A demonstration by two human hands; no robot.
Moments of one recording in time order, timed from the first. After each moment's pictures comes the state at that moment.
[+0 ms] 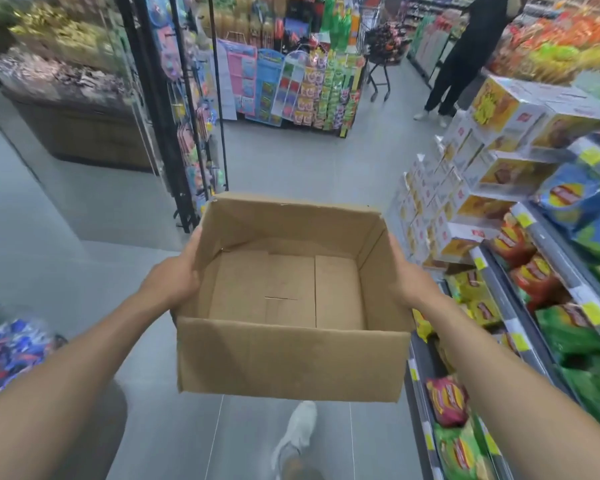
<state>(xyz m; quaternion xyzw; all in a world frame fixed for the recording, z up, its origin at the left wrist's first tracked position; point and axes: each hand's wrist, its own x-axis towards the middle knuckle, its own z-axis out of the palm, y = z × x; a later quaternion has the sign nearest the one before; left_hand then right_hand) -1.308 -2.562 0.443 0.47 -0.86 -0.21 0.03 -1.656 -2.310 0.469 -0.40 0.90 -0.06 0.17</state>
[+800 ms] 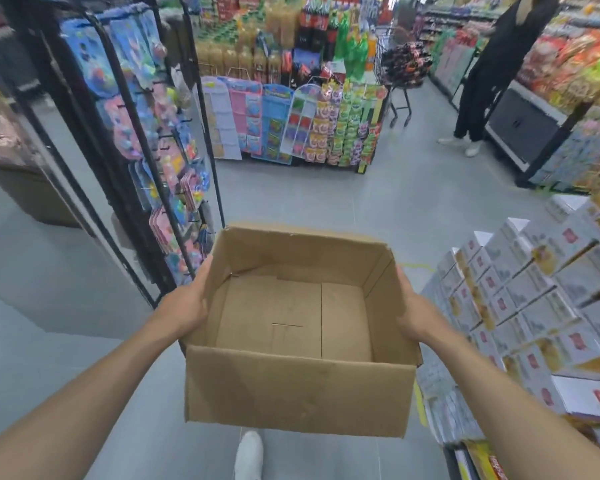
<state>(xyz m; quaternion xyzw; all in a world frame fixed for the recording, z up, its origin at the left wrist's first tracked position) -1.615 -2.975 0.419 0.47 -0.86 -0.20 0.01 -1.974 -2.726 0.411 -0.39 0.90 -0.10 0.18</state>
